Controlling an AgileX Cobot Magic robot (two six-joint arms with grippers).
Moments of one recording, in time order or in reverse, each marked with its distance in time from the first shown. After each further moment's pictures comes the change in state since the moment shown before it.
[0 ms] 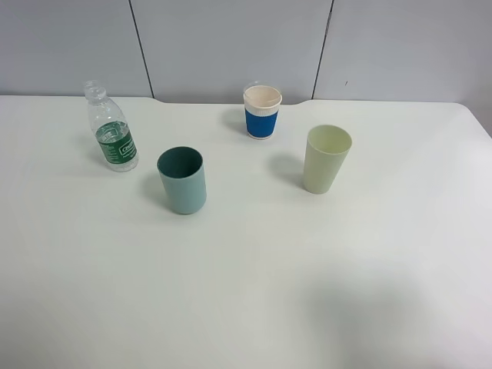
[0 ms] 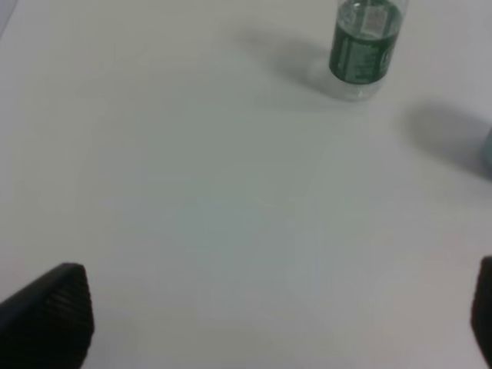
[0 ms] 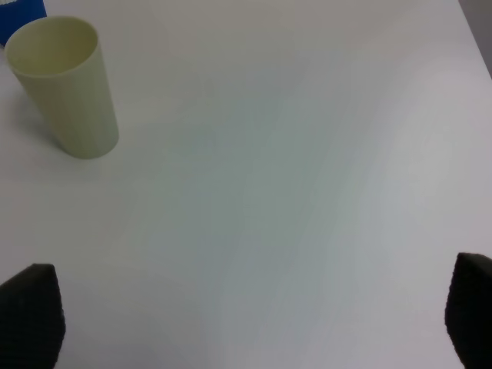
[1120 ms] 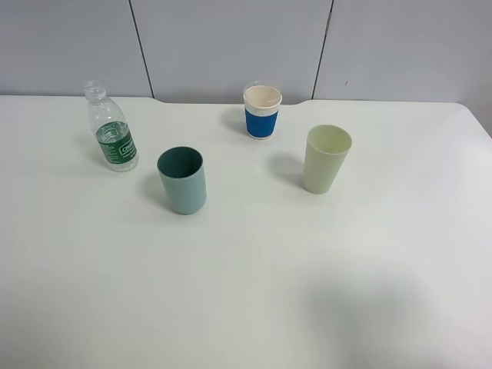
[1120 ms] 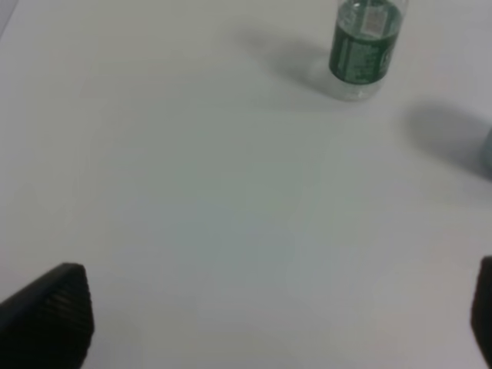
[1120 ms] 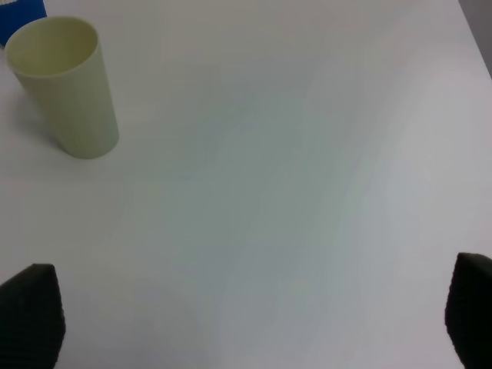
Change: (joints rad) left arm 0.000 0.000 0.000 0.000 0.000 0.000; right arm 0.000 0.000 0.000 0.000 0.000 0.001
